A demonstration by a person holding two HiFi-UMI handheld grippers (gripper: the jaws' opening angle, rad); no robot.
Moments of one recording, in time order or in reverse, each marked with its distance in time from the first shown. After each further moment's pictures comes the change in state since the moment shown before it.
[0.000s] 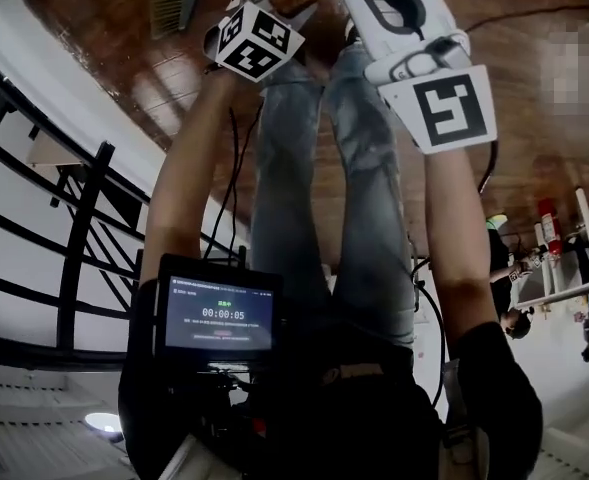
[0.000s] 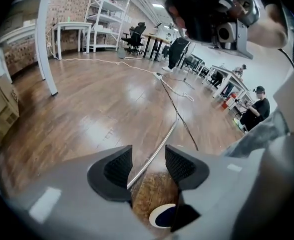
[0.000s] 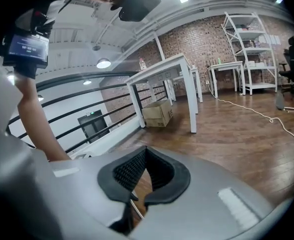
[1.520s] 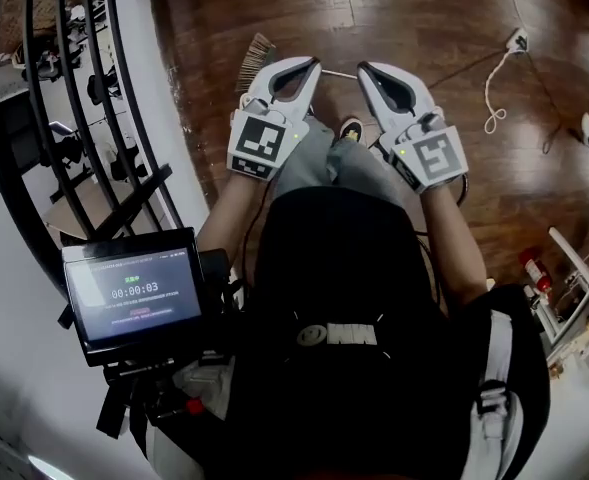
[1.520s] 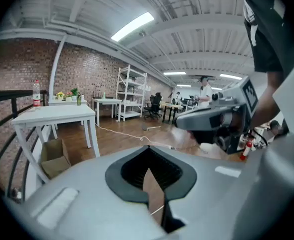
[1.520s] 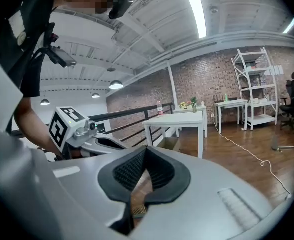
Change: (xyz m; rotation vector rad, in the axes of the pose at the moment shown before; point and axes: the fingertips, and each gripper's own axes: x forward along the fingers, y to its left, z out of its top) left arm -0.453 -0.120 0.223 -0.090 -0.632 0.307; right arm -0.210 0.175 0.252 -0.071 -0.161 -0.007
